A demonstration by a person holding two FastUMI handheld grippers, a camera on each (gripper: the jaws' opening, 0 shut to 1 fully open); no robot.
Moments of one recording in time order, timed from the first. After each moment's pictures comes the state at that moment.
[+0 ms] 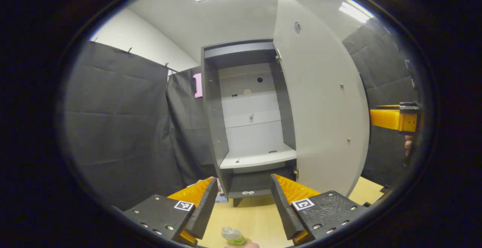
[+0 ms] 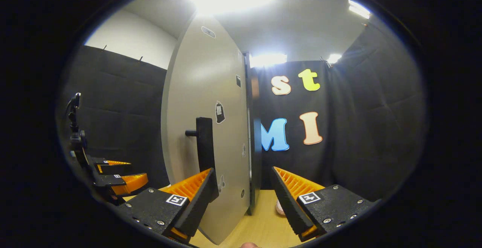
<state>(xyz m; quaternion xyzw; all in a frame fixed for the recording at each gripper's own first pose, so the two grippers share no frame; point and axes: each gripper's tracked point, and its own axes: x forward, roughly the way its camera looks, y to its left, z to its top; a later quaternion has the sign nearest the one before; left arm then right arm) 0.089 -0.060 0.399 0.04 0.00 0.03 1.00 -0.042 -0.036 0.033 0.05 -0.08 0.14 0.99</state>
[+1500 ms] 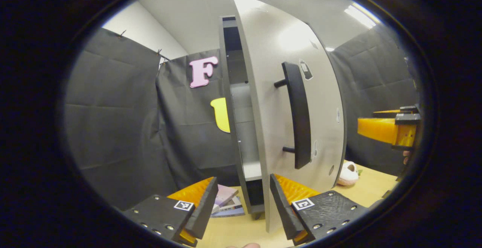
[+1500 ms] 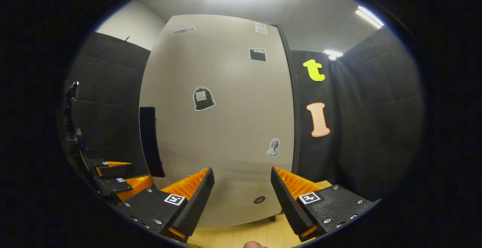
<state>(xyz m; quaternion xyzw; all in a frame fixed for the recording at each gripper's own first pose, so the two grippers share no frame) 0.250 0.076 0.374 0.03 0.00 -0.01 1.00 0.093 0.127 0.028 0.05 -0.02 0.07 1.00</state>
